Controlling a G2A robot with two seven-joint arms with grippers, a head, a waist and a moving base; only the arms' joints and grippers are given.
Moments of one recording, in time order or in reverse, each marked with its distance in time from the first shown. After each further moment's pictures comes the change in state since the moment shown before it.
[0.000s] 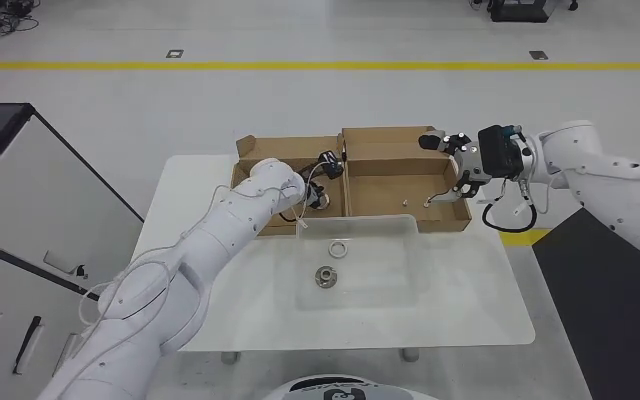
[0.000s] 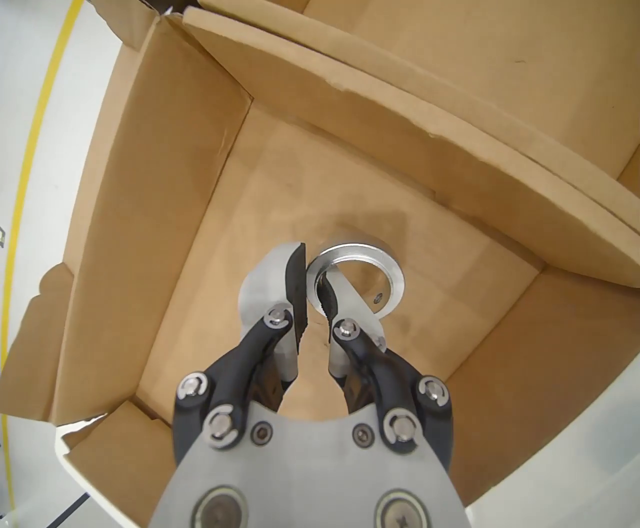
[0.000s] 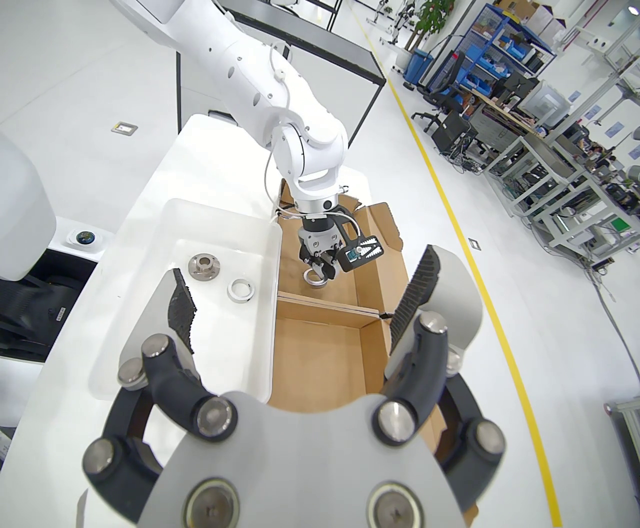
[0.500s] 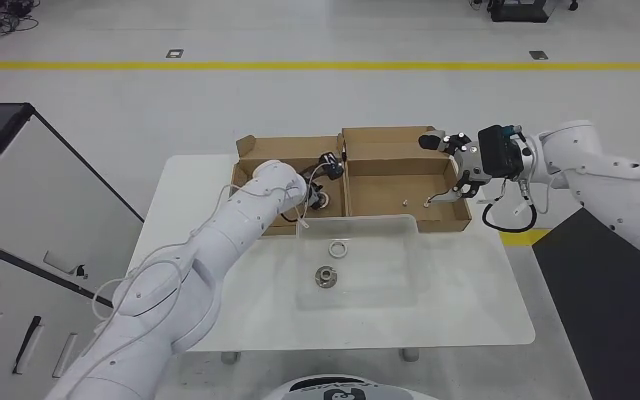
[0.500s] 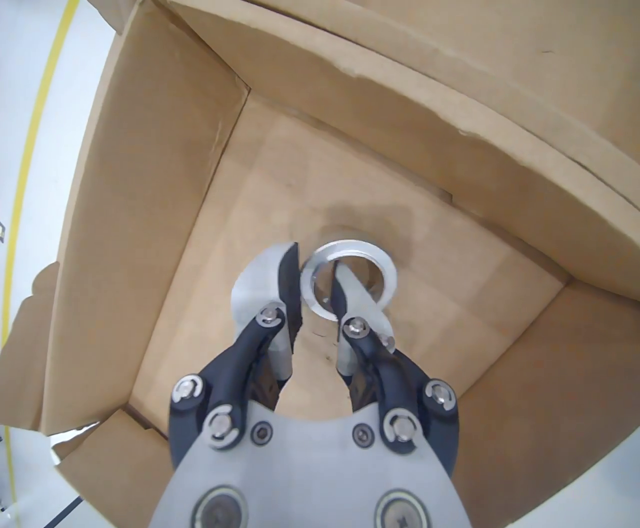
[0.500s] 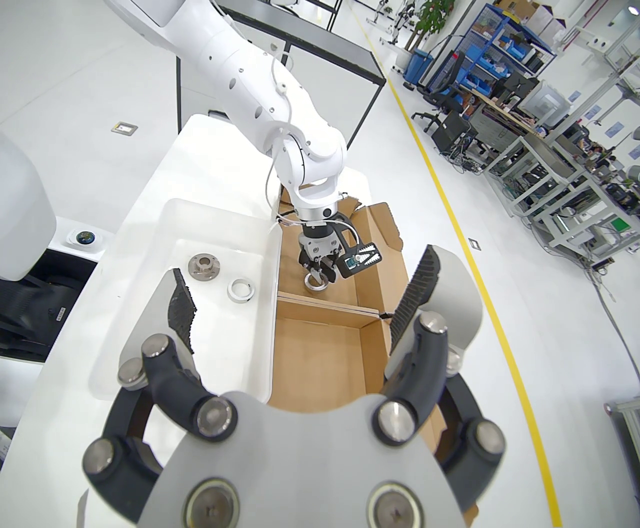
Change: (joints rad) left arm -0.020 -0.064 0.006 0.133 0.023 -0.006 0.059; right arm 0.000 0.000 0.000 0.000 0.000 0.000 0.000
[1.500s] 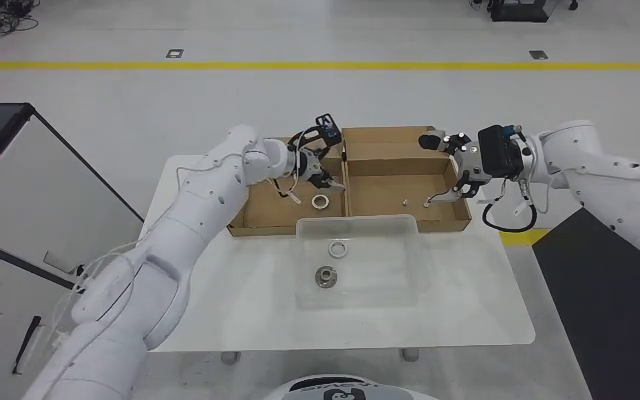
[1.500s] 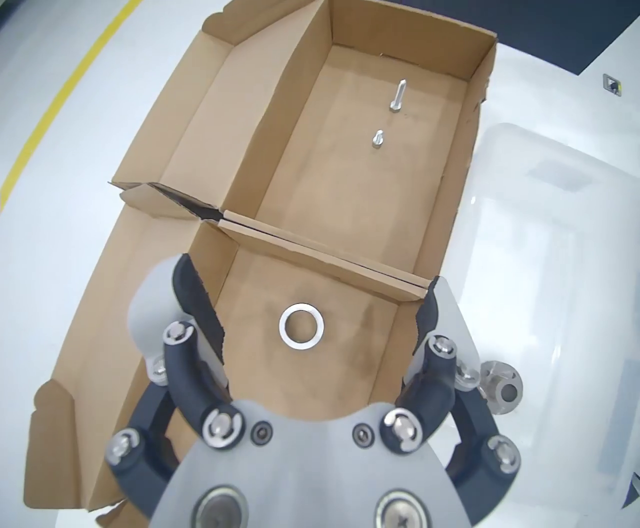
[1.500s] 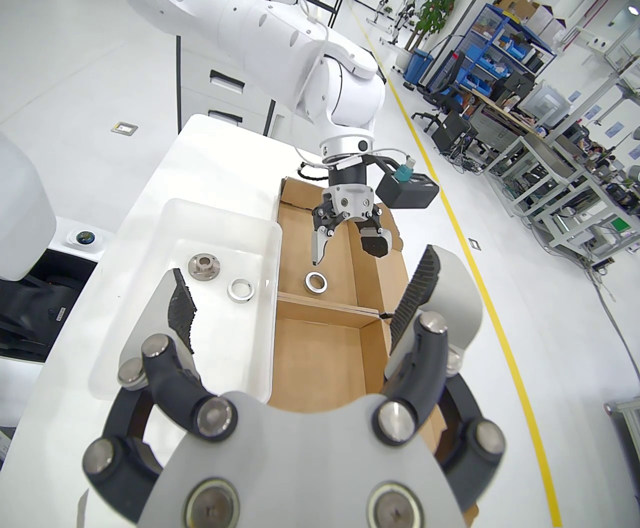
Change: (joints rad) left arm 0.048 0.186 -0.326 -0.375 -0.183 -0.356 -0.075; right arm 0.000 0.000 0.000 0.000 0.000 0.000 0.000
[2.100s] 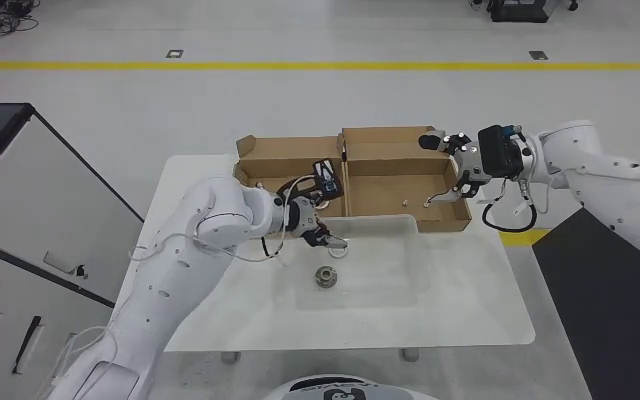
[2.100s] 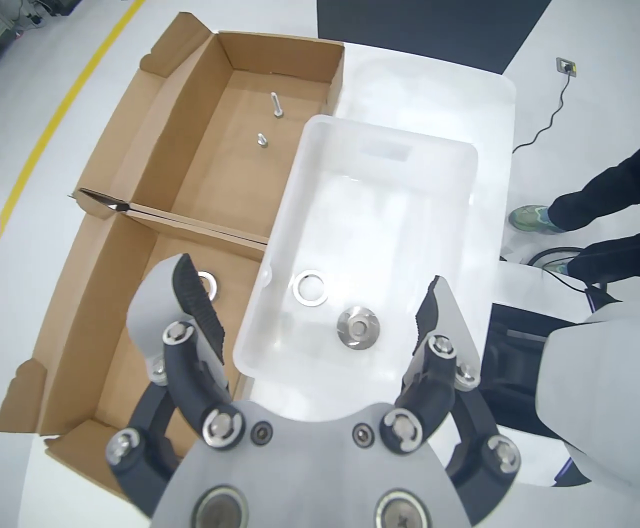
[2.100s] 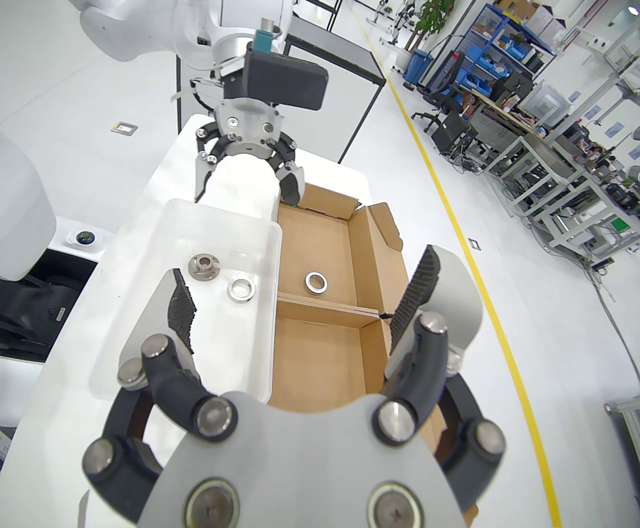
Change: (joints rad) left arm 0.507 0.177 -0.300 -0.934 -0.161 0.189 -0.510; right arm 0.000 0.000 0.000 0.000 0.000 0.000 0.000
